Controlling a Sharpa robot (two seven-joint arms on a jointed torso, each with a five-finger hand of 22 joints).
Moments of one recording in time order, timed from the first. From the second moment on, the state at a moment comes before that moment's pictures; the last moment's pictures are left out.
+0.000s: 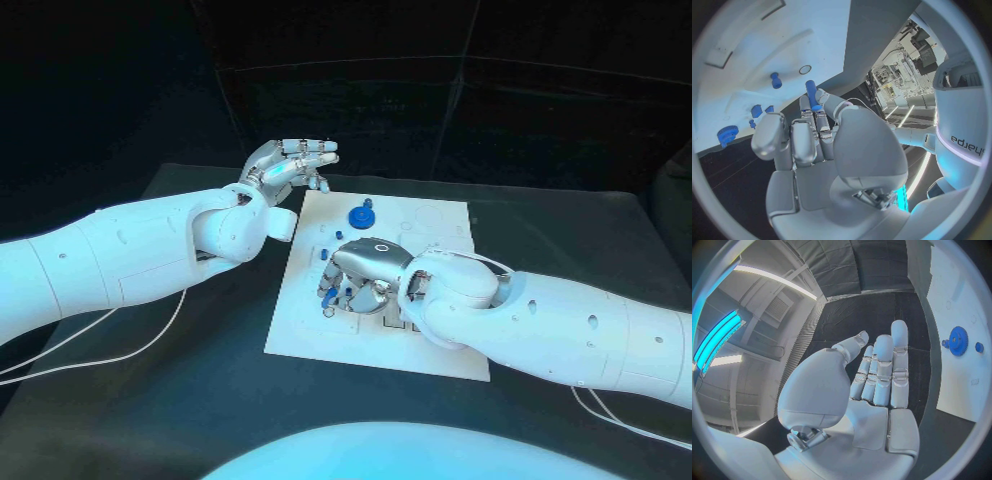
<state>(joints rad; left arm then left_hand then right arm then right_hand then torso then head) 1.21 -0.78 -0.08 1.36 0.08 -0.23 0.48 1.31 -0.08 0.44 -0.12 0.05 0.90 0.21 0.20 0.07 0.92 0.13 0.46 0.08 1.17 0.04 1.06 0.49 0.17 1.19 0.13 0.65 0.62 1.07 -0.52 -0.06 1.56 -1.63 -0.23 -0.04 1.38 -0.09 0.52 -0.11 0.08 1.15 0.14 0.08 0.08 1.26 0.08 0.15 0.09 1.47 -0.03 1.30 1.09 0.10 1.41 0.07 1.29 1.06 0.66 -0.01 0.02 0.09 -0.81</state>
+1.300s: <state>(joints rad) 1.21 -0.78 -0.08 1.36 0.08 -0.22 0.48 1.31 -0.08 0.44 -0.12 0.05 0.90 0.21 0.20 0.07 0.92 0.13 0.46 0.08 1.17 0.04 1.06 0.49 0.17 1.19 0.13 0.65 0.62 1.07 -0.48 -0.07 1.55 -1.78 -0.13 -0.10 1.37 -0.10 0.52 -0.11 0.11 1.15 0.14 0.08 0.08 1.26 0.08 0.15 0.09 1.47 -0.03 1.30 1.08 0.10 1.41 0.07 1.29 1.06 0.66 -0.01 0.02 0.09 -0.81</state>
